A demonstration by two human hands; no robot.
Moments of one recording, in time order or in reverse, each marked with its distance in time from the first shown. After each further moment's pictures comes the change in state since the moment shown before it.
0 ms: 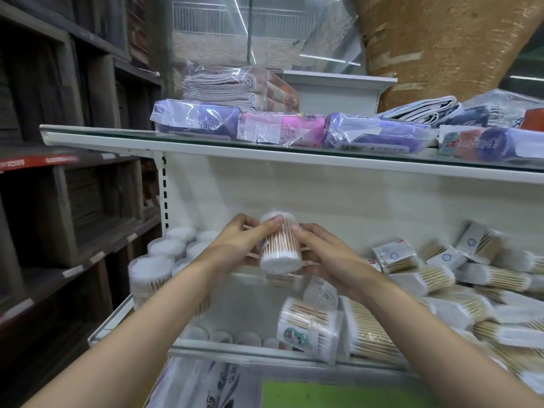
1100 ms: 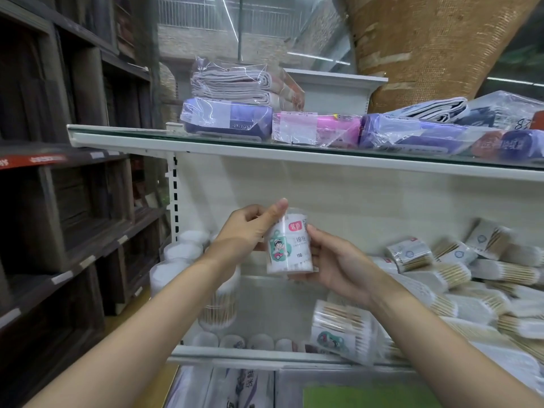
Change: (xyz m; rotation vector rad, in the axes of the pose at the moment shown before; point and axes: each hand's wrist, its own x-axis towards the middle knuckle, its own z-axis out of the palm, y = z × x) left_hand 0.011 0.009 -0.037 -0.018 -0.071 0.160; right_hand 0.013 0.003 0.032 0.312 -0.101 0.089
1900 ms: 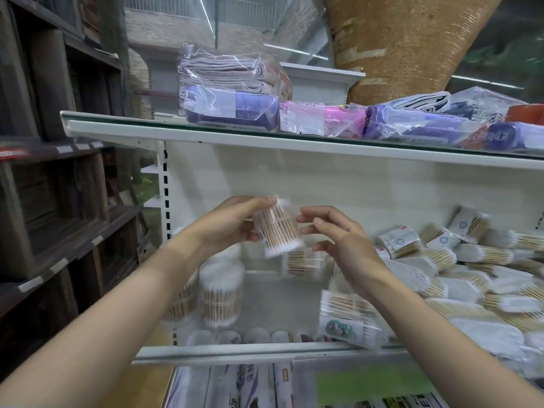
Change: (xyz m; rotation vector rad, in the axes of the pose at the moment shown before) left_hand 0.025 -0.005 -0.035 -0.069 -0.331 -0.114; right_hand -0.005 -0.002 0.019 -0.363 0.386 -0.331
